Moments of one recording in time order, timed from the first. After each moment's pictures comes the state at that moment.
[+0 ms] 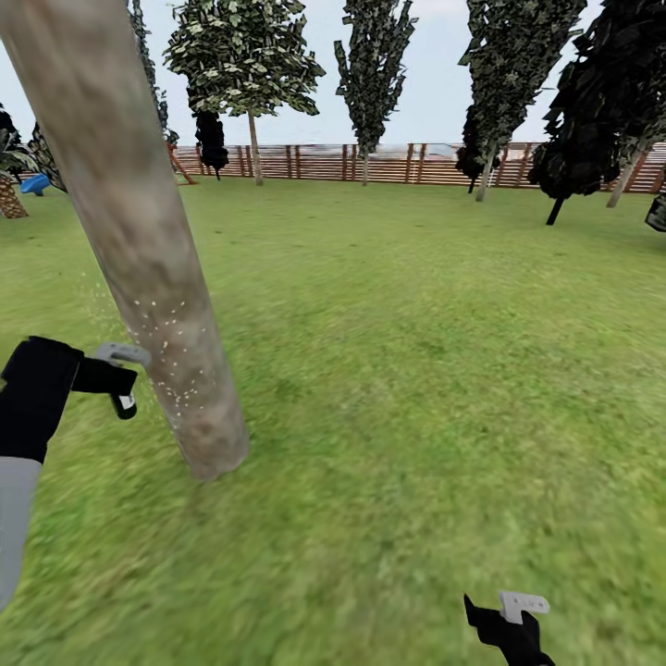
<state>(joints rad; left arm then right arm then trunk) -1.00 0.39 0.09 -1.10 -0.60 1.02 -0.79 -0.50 -0.14 0.51 -0.03 -0.67 -0.45 0.06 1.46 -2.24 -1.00</state>
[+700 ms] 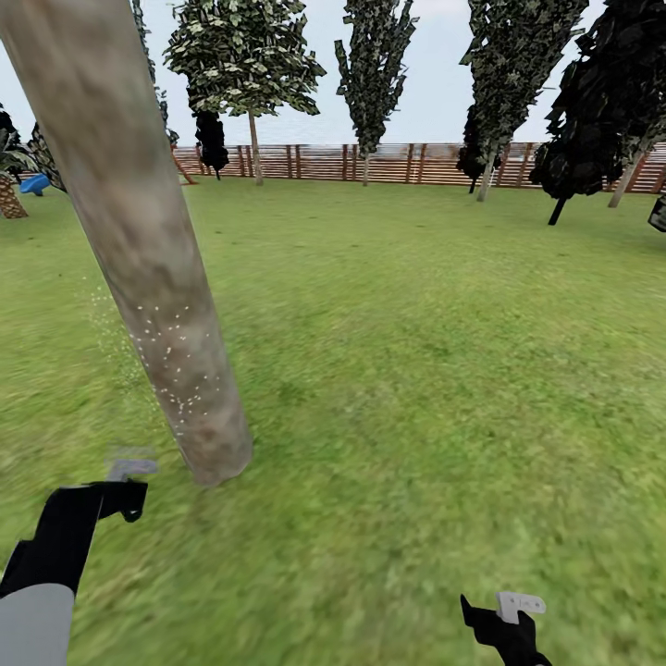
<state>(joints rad) -0.61 0.16 0.50 -0.94 -0.60 0.56 -0.45 -0.50 -0.13 0.51 -0.03 -0.66 -0.45 0.06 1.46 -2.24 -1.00</state>
